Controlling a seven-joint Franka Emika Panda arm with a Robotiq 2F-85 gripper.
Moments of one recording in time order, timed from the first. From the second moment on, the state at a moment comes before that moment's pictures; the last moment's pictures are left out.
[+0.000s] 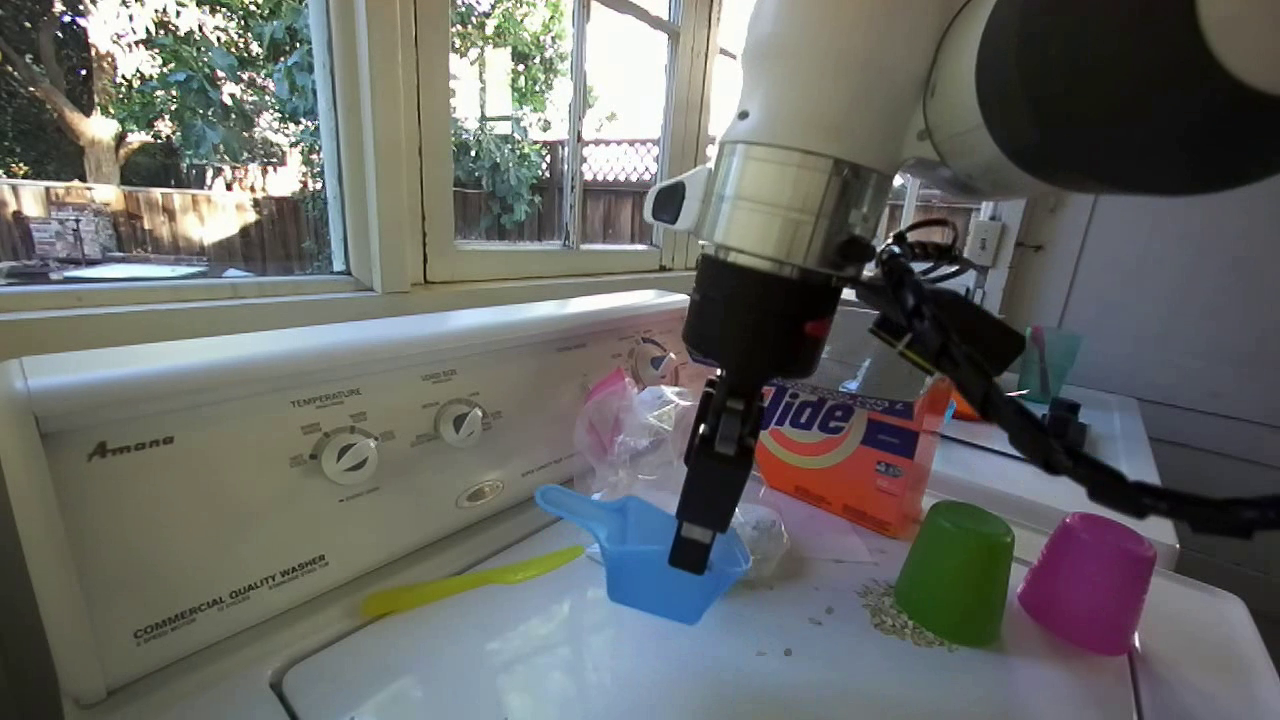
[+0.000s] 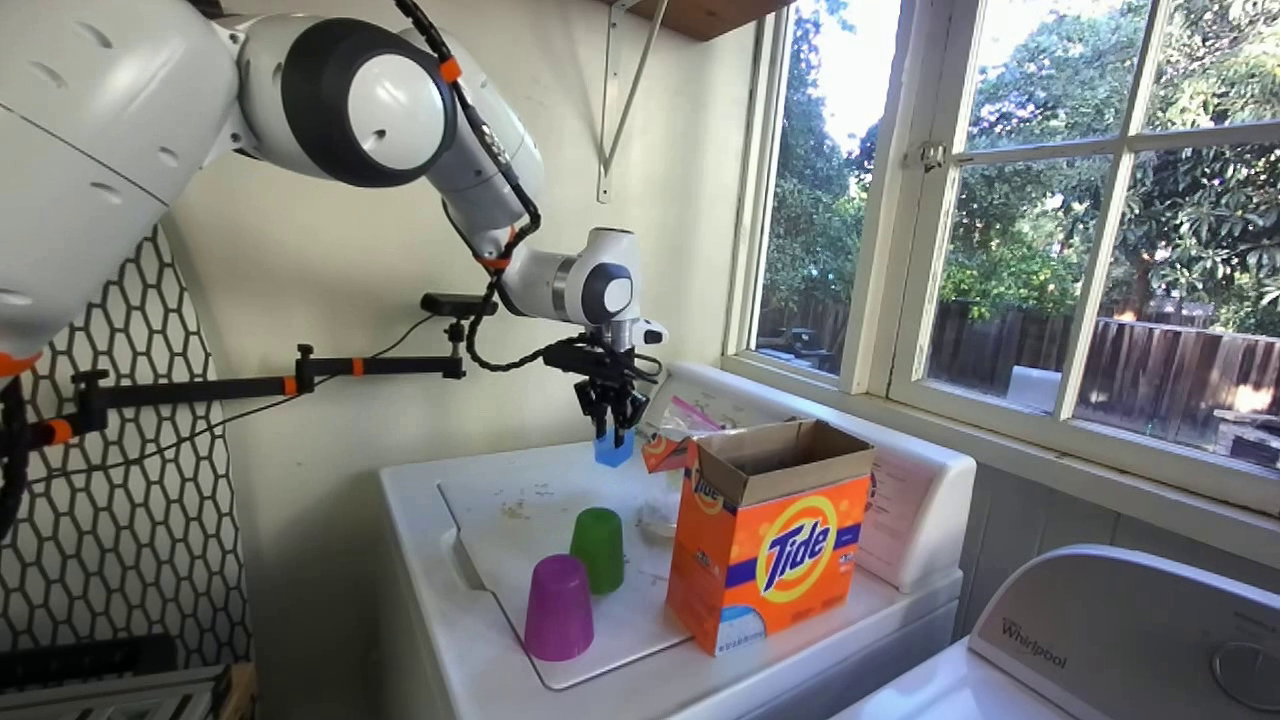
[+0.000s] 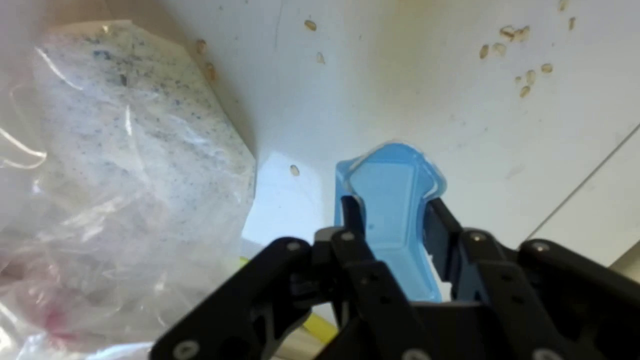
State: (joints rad) arm 0.52 0.55 0.24 -1.61 -0.17 2.32 0.06
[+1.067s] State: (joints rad) arm 0.47 0.57 0.25 -1.65 -0.12 2.28 0.07
